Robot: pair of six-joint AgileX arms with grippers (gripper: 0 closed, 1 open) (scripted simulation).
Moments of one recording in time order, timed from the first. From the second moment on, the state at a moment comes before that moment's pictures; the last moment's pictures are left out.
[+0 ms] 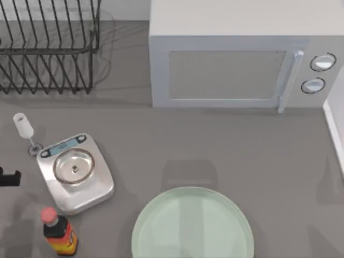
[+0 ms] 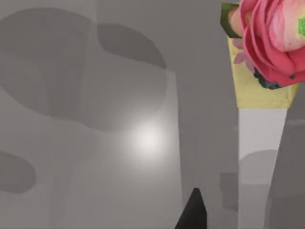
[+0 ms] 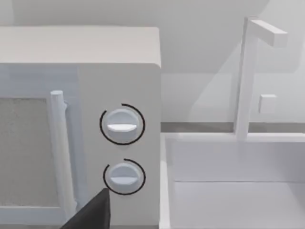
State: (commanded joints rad) left arm 0.11 1.45 0.84 -0.95 0.00 0.11; right arm 0.00 0.00 0.00 0.00 0.00 0.00
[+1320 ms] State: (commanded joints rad) left arm -0.43 1.65 1.33 -1.04 0.10 0.40; right arm 0.00 0.00 0.00 0.00 0.00 0.00
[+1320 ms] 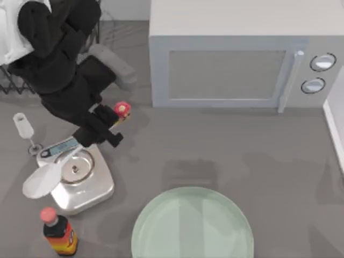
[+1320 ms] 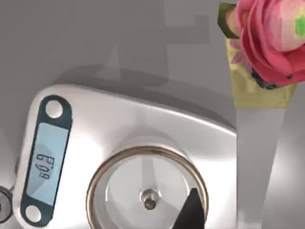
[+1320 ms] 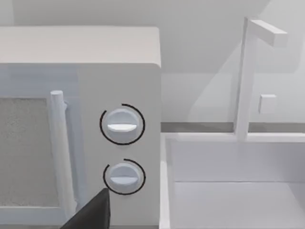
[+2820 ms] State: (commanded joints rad) left arm -1.05 1.90 1.43 -0.93 -0.04 0.54; right arm 0.00 0.00 0.00 0.00 0.00 0.00
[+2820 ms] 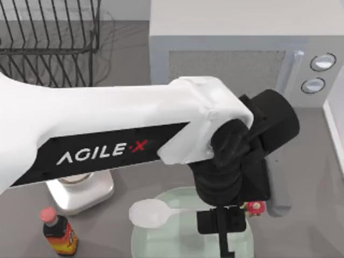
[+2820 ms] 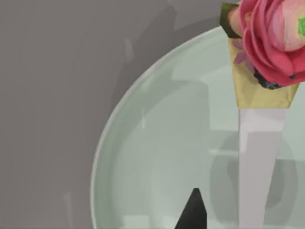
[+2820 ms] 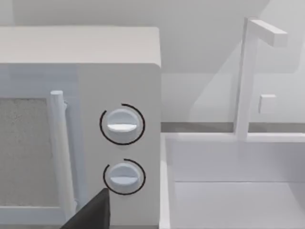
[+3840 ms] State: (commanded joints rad) left arm -1.03 1.91 1.35 -0.84 -0.02 0.55; right arm 0.00 0.00 0.00 0.00 0.00 0.00
